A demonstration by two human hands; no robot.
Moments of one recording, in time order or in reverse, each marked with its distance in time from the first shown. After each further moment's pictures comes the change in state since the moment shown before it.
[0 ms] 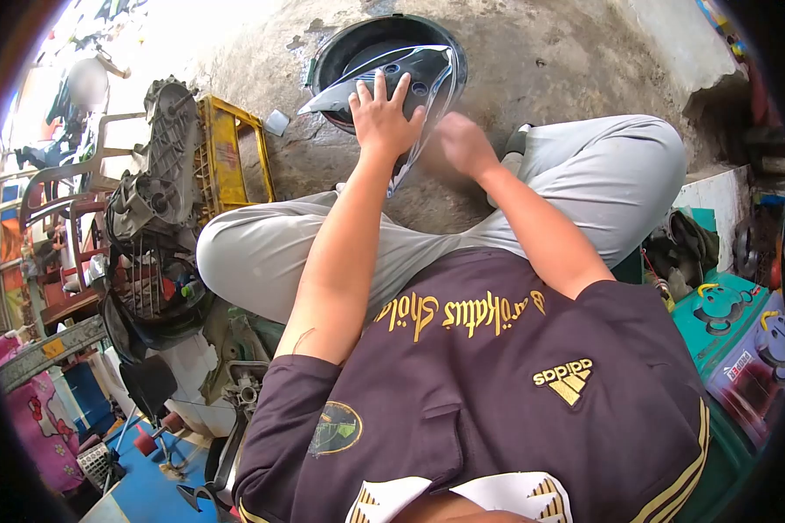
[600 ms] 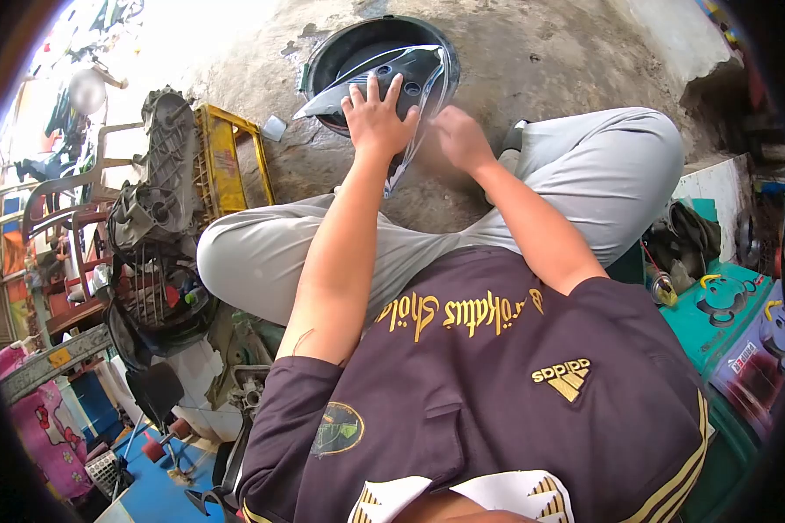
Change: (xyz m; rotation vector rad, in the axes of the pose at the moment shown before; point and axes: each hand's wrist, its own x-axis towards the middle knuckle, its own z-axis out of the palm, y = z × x) left_hand 0.000 0.003 0.002 0.075 0.019 0.004; right_hand 0.002 0.003 -0.001 0.034 0.082 0.071
